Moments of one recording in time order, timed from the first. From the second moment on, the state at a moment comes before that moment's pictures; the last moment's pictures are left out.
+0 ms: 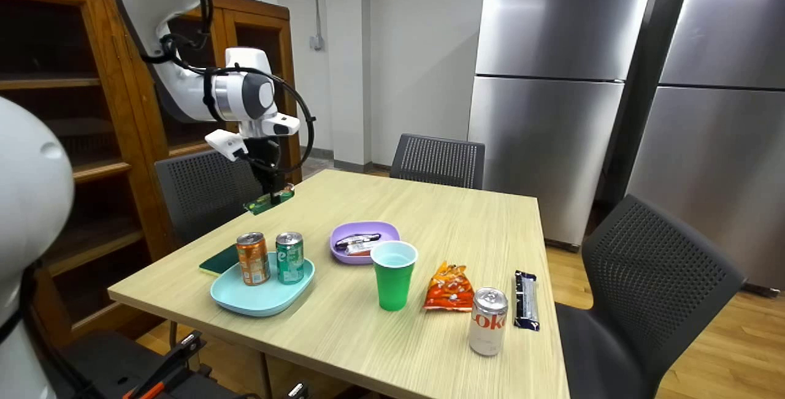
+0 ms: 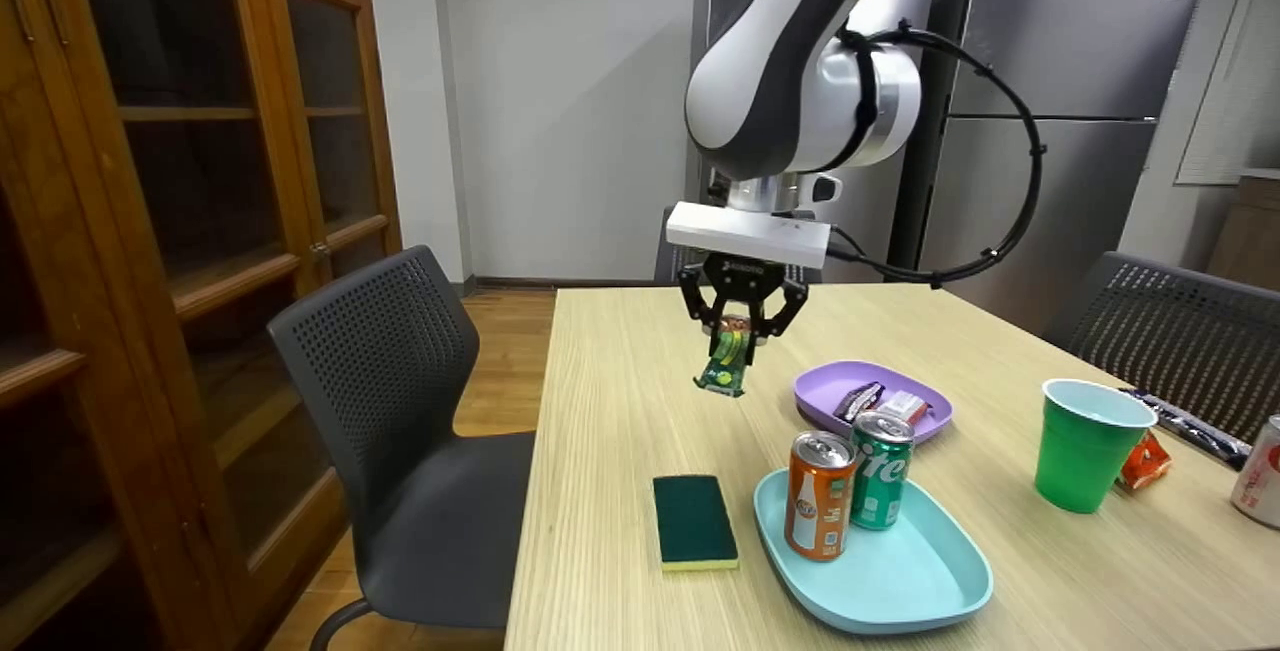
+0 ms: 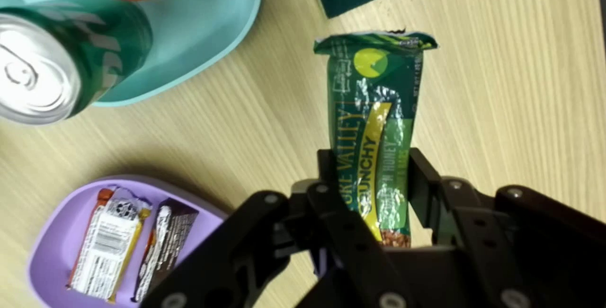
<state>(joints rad) 0.36 0.43 0.03 -2.08 -0.07 2.62 0.76</state>
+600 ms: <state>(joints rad) 0.24 0.42 -0.03 -2.10 -0.07 2.62 0.70</state>
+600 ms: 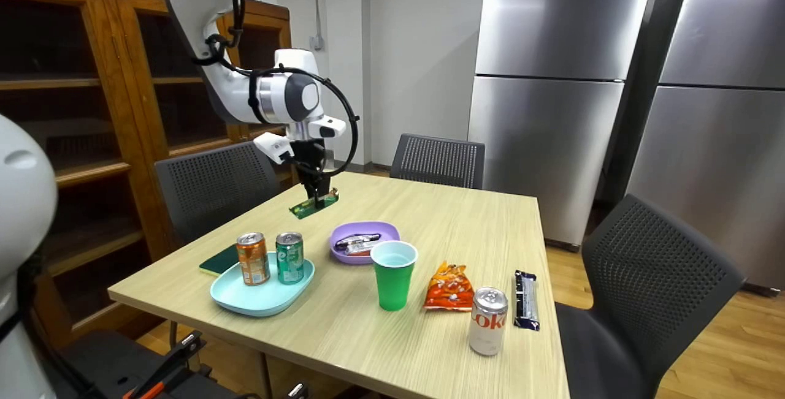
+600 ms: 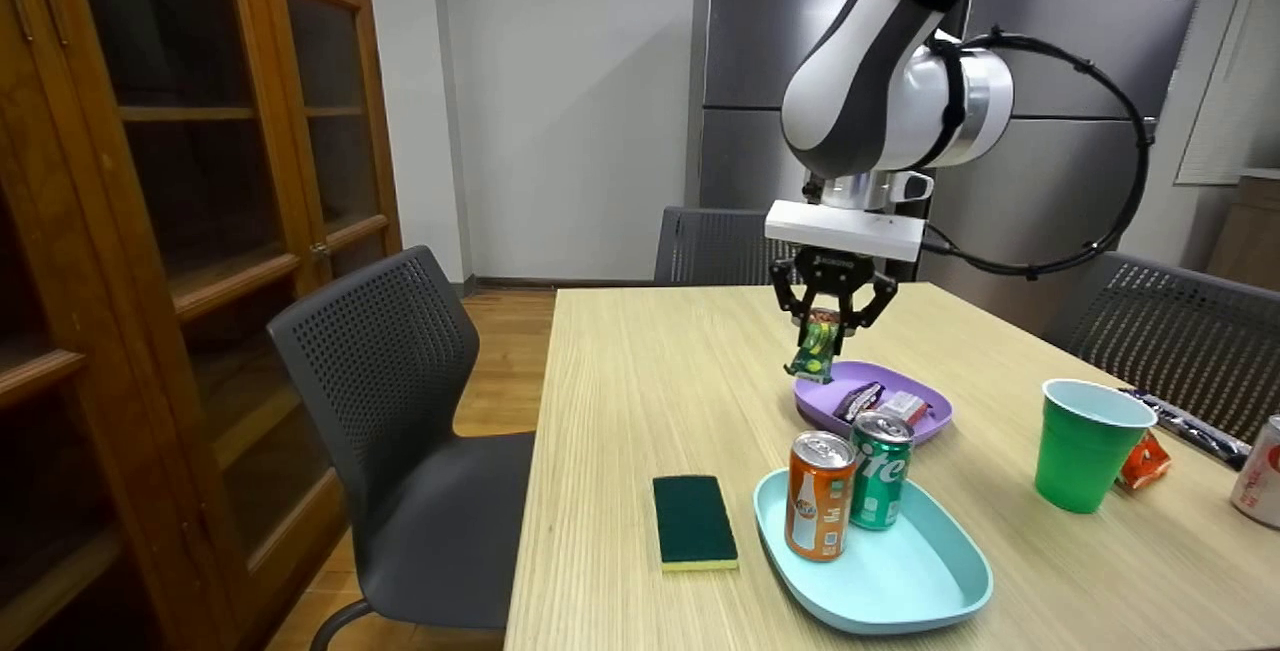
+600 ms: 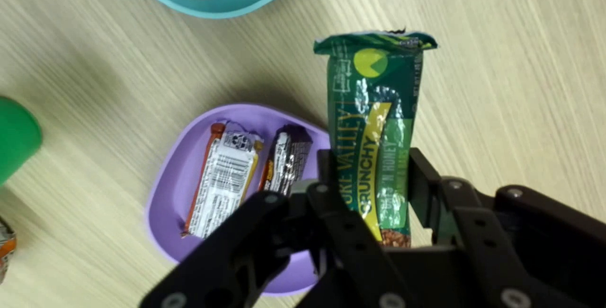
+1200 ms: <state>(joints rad) 0.16 0.46 -0.07 -2.03 -0.02 2.58 0.68</state>
